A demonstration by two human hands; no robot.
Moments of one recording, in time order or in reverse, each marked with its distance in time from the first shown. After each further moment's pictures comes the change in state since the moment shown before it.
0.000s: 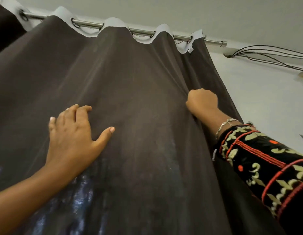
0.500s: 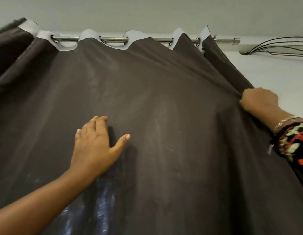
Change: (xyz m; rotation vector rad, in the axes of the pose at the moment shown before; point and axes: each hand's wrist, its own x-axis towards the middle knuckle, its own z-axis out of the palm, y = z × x) left_hand -0.001 0.028 0.018 0.026 -0.057 -0.040; right_hand 0.025 0.122 0.020 -0.001 -0.062 0.199
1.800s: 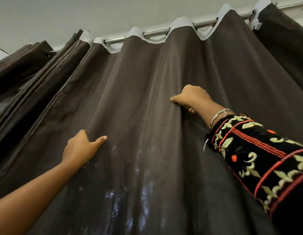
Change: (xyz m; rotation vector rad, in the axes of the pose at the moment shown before) left_hand 0.002 -0.156 -0.084 0.065 -0.099 -0.549; right_hand -0.096 -0.268 -0.045 0.612 -0.355 -0.254
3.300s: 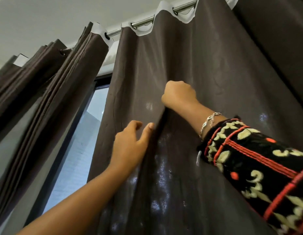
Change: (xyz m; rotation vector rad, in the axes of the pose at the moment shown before) left_hand -0.048 0.015 0.005 -0.167 0.019 0.411; right_hand -0.051 -0.079 0.050 0.035 0.070 -0.189
